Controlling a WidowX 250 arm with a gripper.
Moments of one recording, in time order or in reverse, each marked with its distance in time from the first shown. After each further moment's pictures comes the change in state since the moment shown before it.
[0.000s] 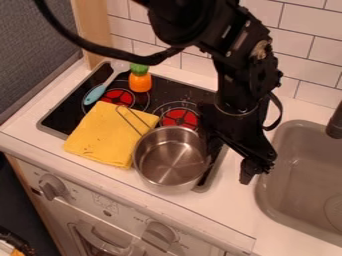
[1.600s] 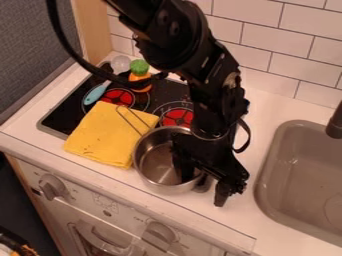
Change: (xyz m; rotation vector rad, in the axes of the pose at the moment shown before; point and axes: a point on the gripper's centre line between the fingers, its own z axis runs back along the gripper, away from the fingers) arm -0.034 0.015 -0.037 -0.014 0.135 0.172
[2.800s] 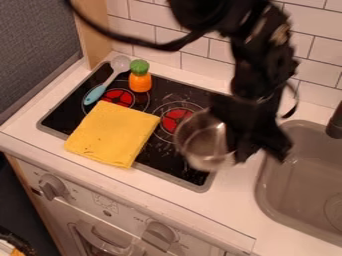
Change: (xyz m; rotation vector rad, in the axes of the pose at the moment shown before) arm 0.046 -0.028 0.050 0.019 -0.110 -0.179
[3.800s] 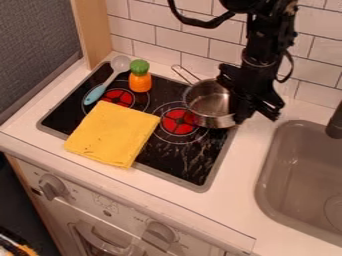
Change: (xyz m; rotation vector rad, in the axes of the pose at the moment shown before) arm 0.056 0.063 -0.051 0.067 0.100 0.032
